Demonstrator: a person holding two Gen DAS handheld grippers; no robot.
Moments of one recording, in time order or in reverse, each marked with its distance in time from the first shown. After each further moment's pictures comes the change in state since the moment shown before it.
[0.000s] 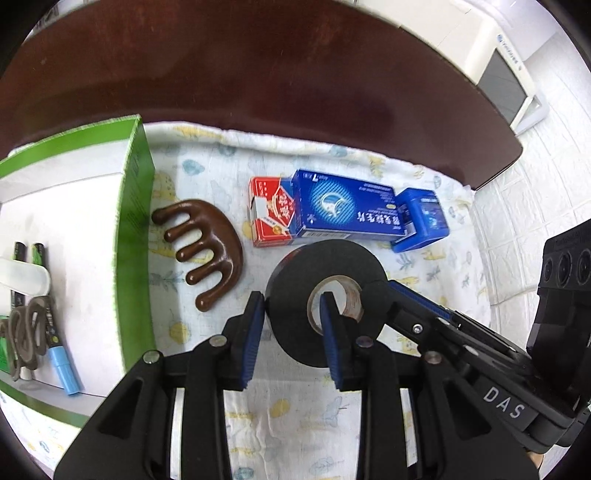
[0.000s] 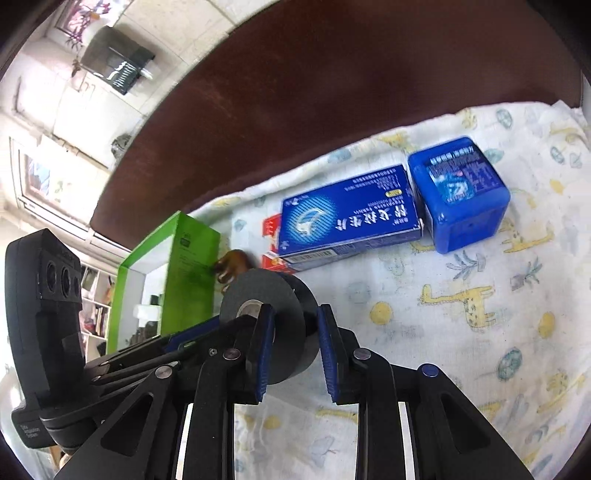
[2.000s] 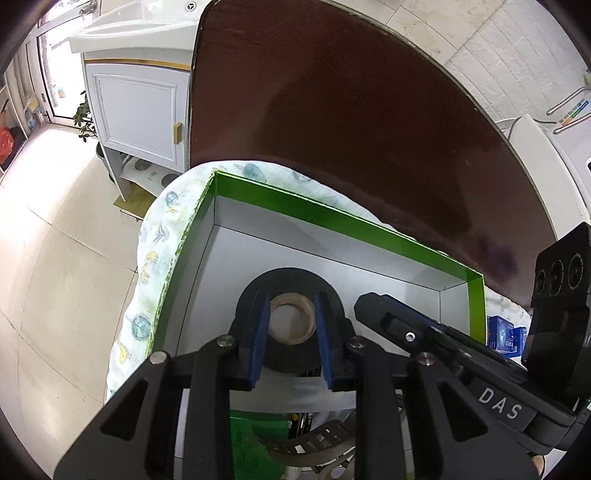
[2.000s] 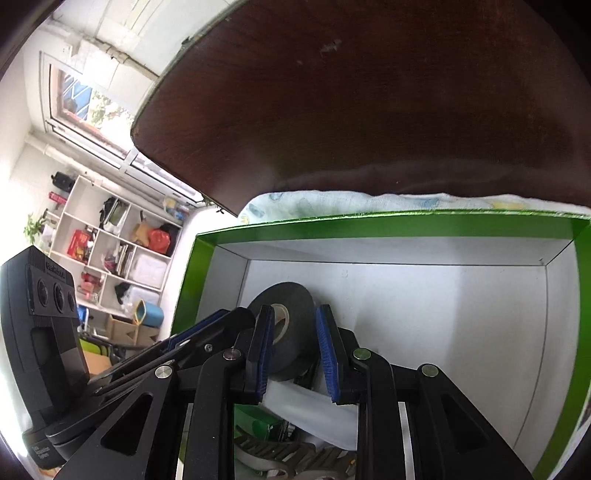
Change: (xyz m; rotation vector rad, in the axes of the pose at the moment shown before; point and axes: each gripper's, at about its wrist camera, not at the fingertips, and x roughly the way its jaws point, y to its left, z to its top) left arm -0.087 0.266 0.022 -0.331 -0.177 0.131; right arm 0.197 0.236 0.012 -0.218 0.191 0.130
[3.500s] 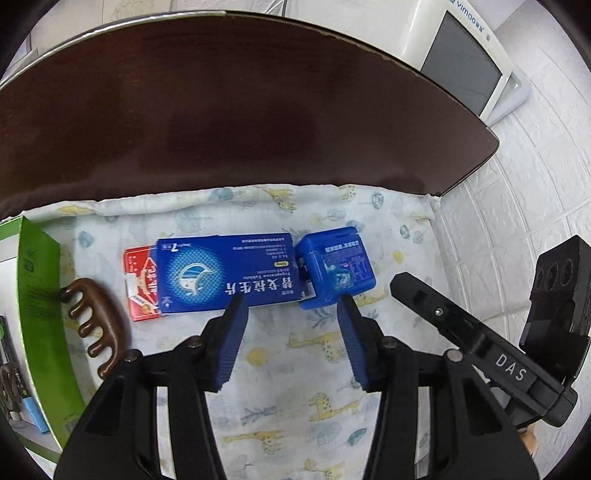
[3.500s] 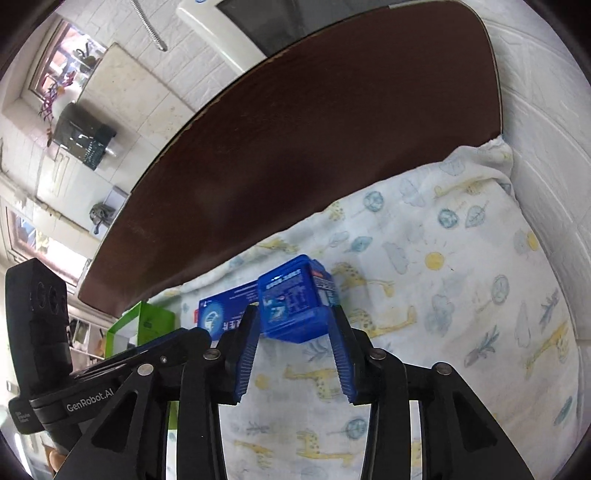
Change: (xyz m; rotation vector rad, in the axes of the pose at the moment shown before) left arm 0.076 -0.392 -0.104 0.393 0.202 -0.174; right arm -0.297 -0.308 -0.087 0.339 -0.340 -0.187
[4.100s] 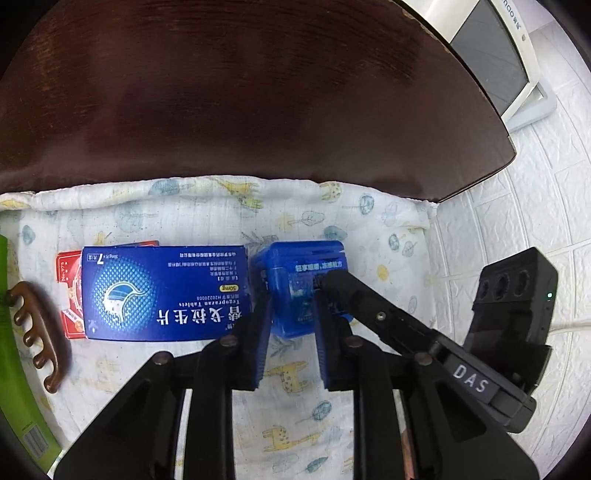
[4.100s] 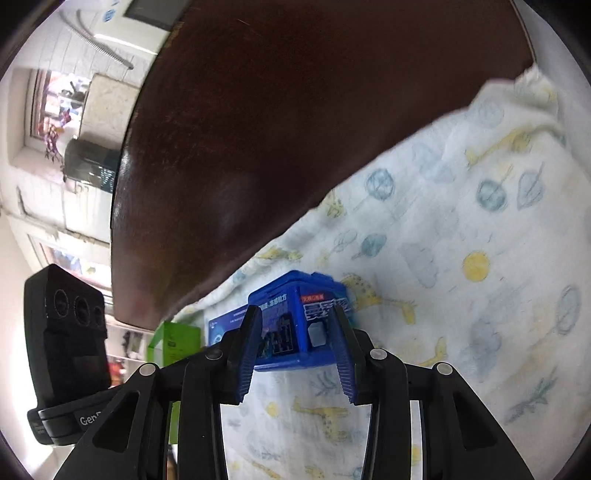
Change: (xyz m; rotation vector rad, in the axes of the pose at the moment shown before) left arm 0.041 -0.007 0.024 -0.080 0.079 -0.082; right arm 0.051 -0.045 0.014 0.146 0.088 0.232
